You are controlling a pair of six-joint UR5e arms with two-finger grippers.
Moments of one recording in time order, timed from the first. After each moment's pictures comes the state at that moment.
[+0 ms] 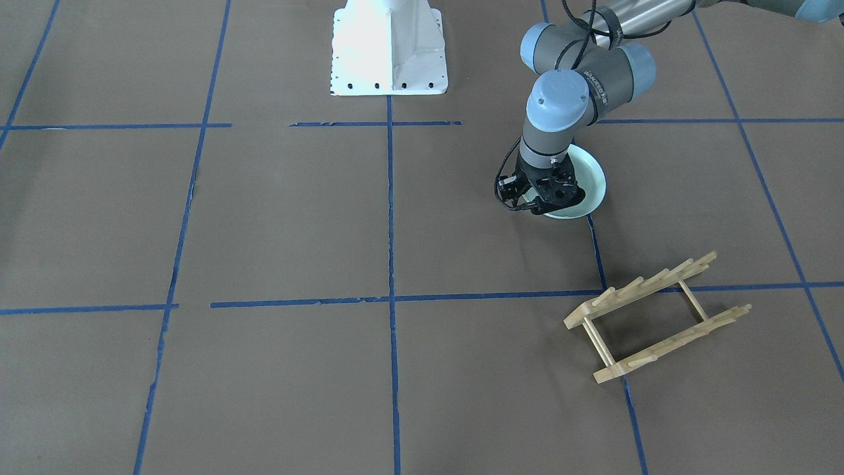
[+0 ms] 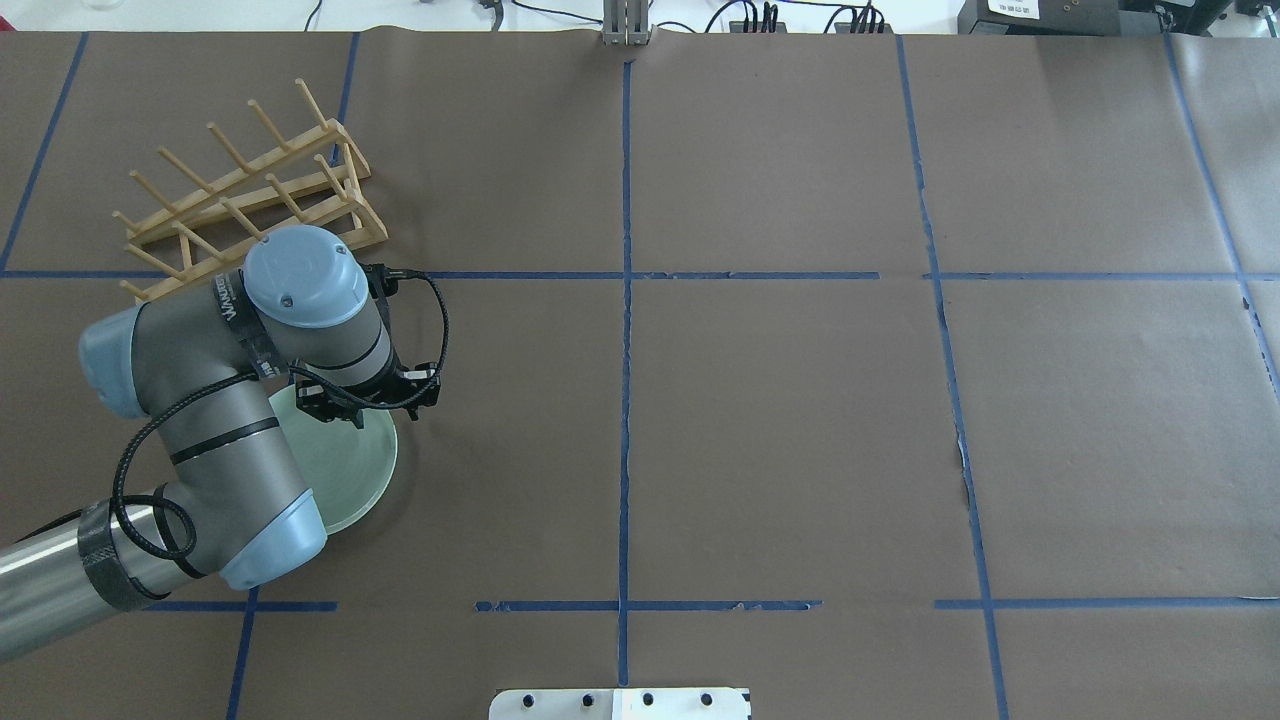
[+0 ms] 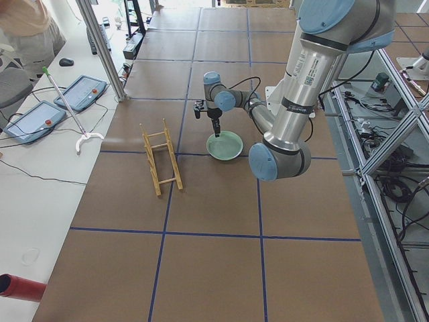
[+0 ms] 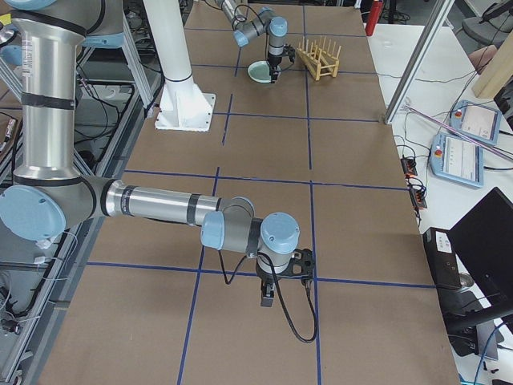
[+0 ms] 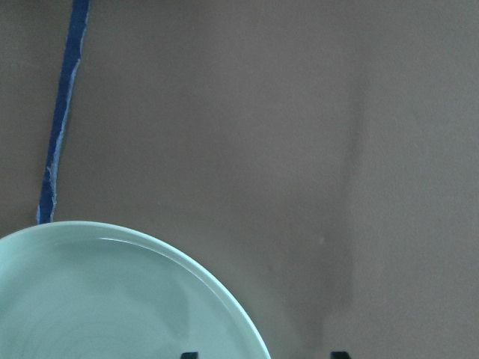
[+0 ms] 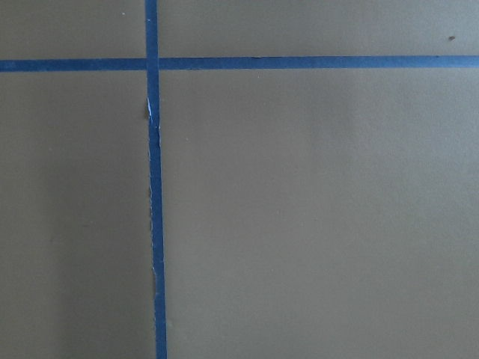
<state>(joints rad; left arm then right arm) -0.59 -2.01 -1.72 -1.55 -1.97 -1.28 1.61 -1.67 1.60 -1.60 2.30 -0.07</state>
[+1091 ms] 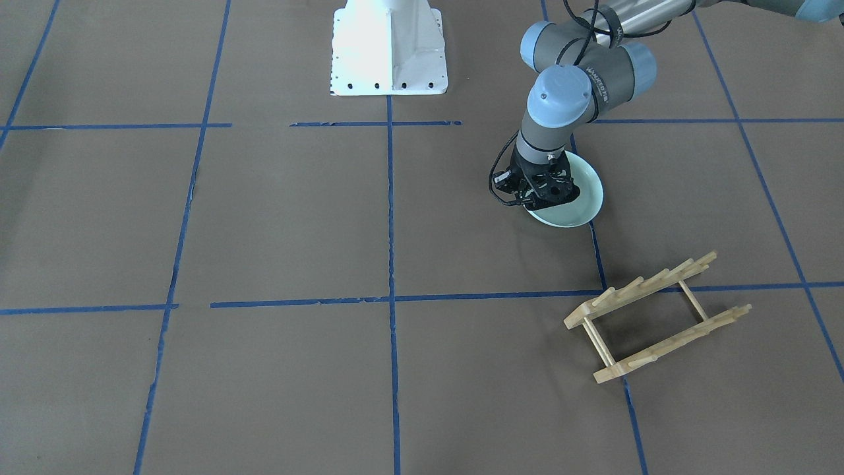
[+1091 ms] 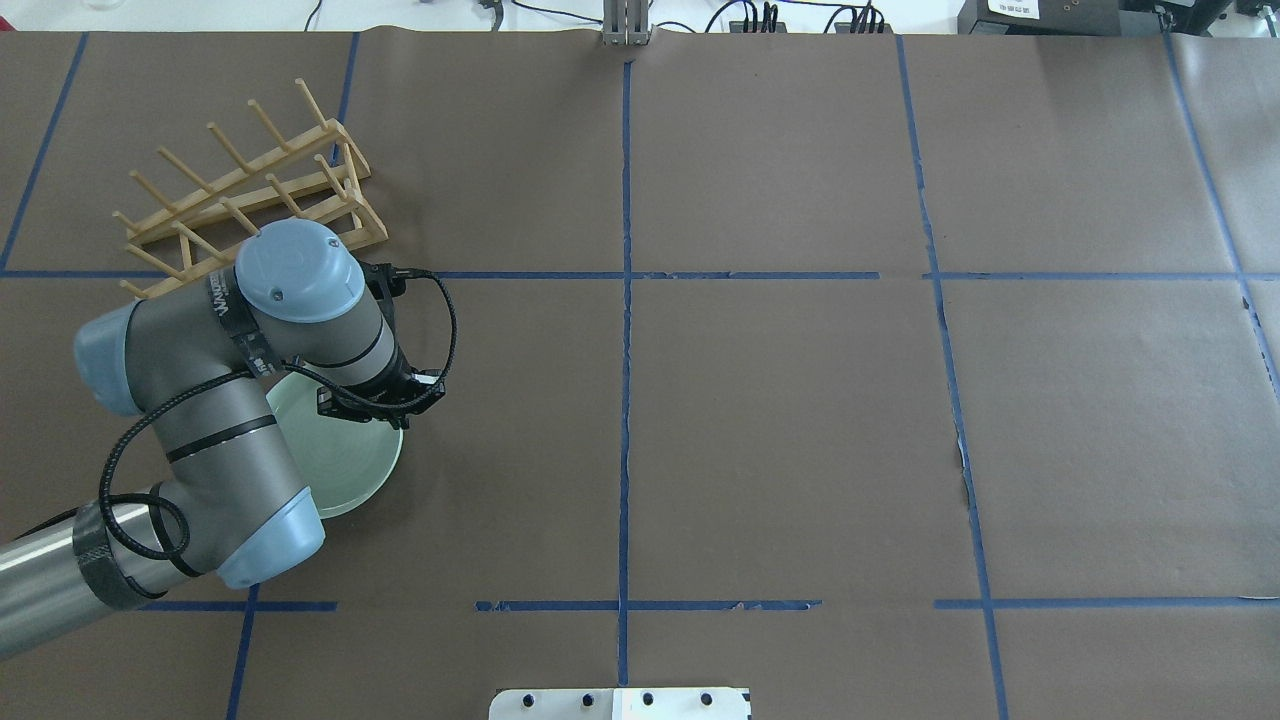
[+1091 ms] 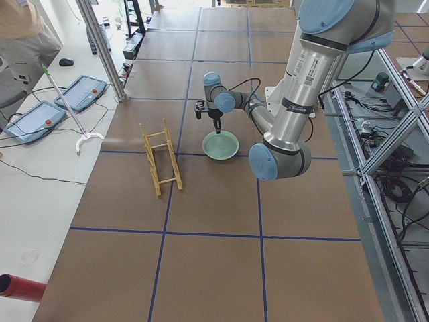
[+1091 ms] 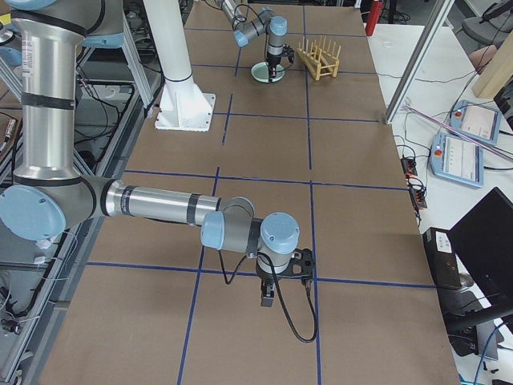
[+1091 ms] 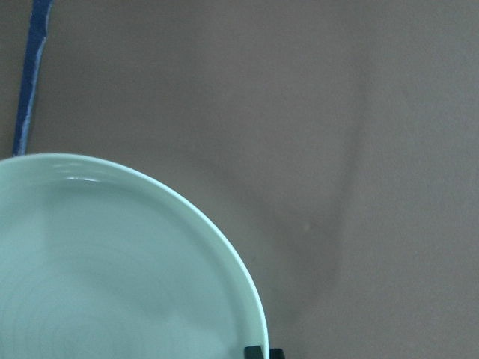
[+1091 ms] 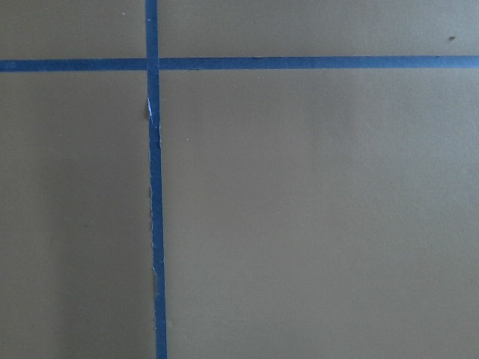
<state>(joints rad) -0.61 -2.01 -1.77 -1.58 -2.03 -1.29 1.61 -1.67 1.60 -1.60 2.30 -0.07</state>
